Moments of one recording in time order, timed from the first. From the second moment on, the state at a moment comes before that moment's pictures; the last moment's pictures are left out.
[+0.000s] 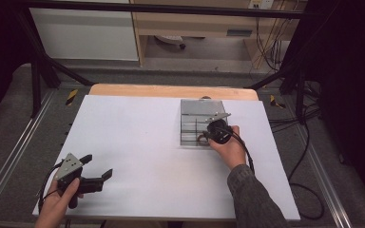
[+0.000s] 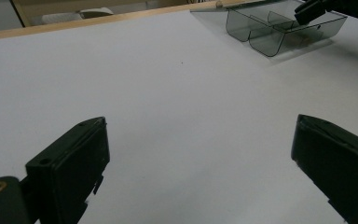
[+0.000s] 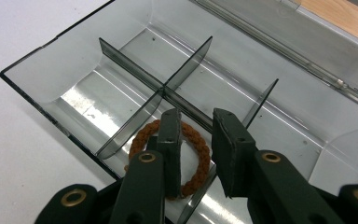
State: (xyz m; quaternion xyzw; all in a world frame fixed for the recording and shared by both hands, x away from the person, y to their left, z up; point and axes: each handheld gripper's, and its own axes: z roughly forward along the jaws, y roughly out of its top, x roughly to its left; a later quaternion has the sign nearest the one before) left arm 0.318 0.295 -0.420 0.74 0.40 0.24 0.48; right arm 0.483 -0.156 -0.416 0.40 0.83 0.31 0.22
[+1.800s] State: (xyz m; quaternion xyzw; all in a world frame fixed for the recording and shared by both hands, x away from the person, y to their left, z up) left arm 0.317 0.297 -0.418 0.73 0.41 0.24 0.49; right arm 0.422 -0.234 -0.365 0.44 0.69 0.50 0.26
